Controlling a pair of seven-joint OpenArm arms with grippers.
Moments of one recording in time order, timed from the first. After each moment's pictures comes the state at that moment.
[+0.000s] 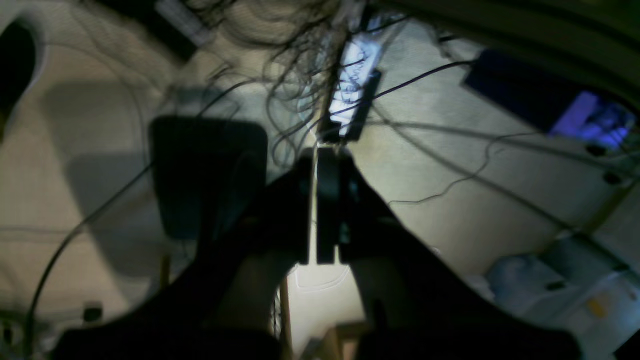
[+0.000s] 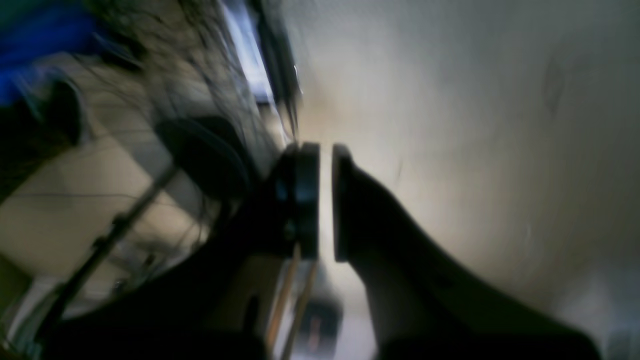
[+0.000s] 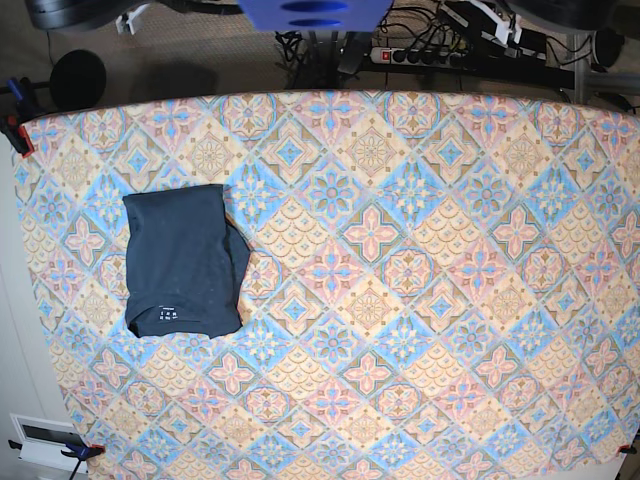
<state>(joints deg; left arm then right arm) 36.4 -20.2 -3.0 53.4 -32.7 -26.3 20.7 -34.6 8.0 40.6 51.6 -1.5 40.1 -32.4</state>
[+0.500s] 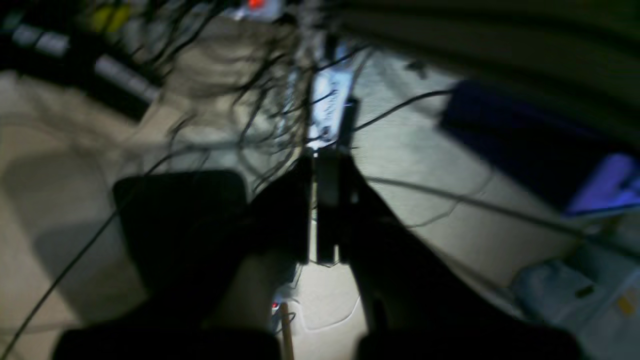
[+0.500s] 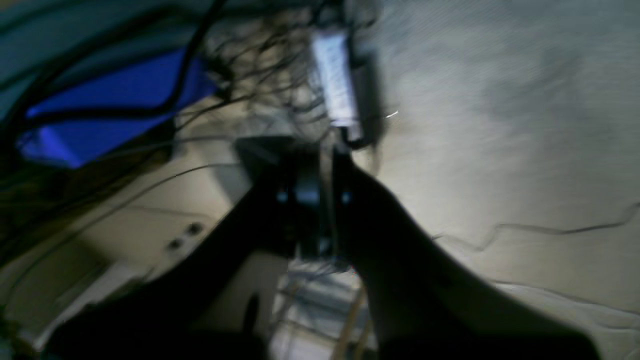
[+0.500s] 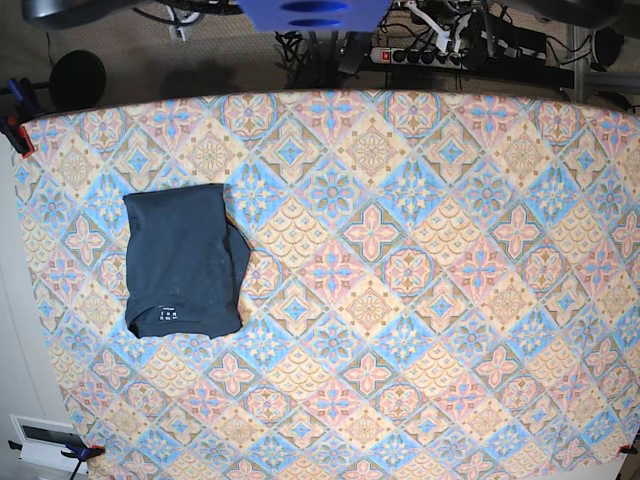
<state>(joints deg) 15.2 -12.8 23.8 15.8 -32.9 -26.2 -9.1 -18.6 10.0 26.1 17.1 -3.8 40.5 -3.5</state>
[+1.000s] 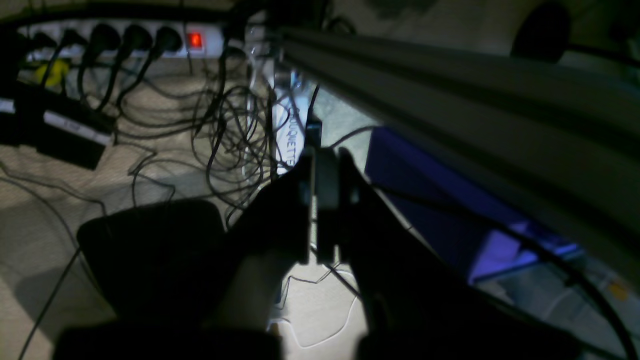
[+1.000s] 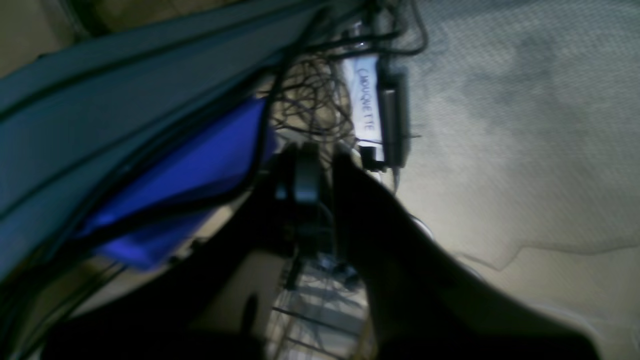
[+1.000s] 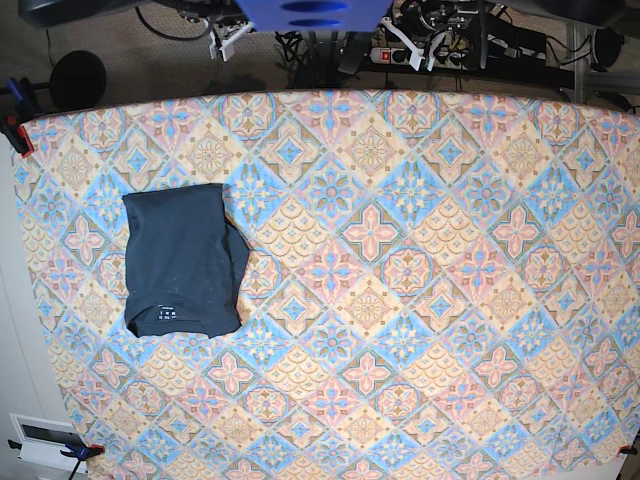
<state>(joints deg) 10.2 -8.2 26.5 13.3 -32.9 -25.8 -9.4 -11.1 3.8 19.8 9.7 -3.5 22.2 -1.0</state>
